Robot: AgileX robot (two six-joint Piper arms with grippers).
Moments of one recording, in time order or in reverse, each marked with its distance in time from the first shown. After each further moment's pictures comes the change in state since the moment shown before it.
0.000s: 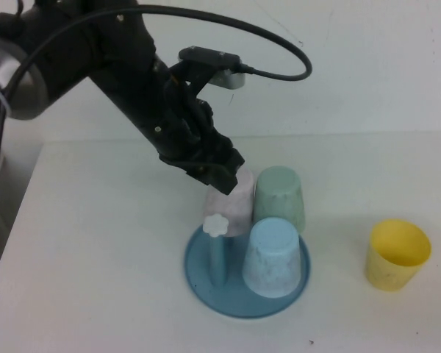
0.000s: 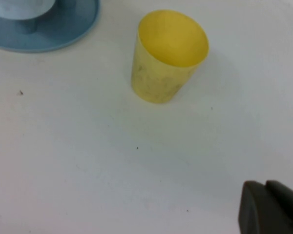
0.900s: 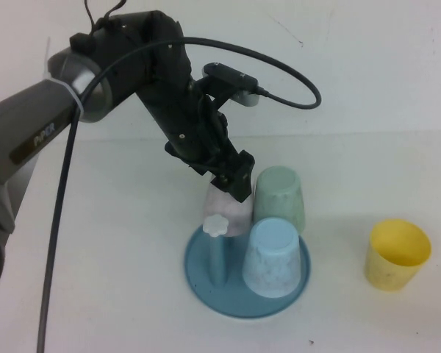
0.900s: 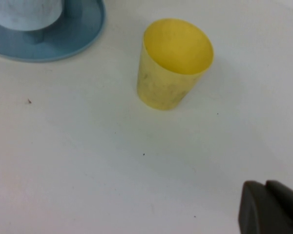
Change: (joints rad) right arm 0.000 0.002 0.000 0.028 -0.006 0.000; left arm -0.018 0.211 -0.151 0.109 -0.050 0.046
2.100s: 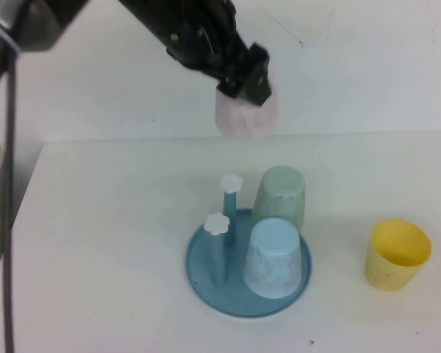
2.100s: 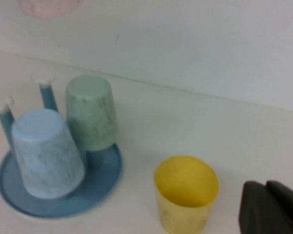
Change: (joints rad) right arm 0.000 0.000 0.000 0.299 -0.254 0.000; left arm -0.032 -0.109 -0.311 0.021 0.108 -0.047
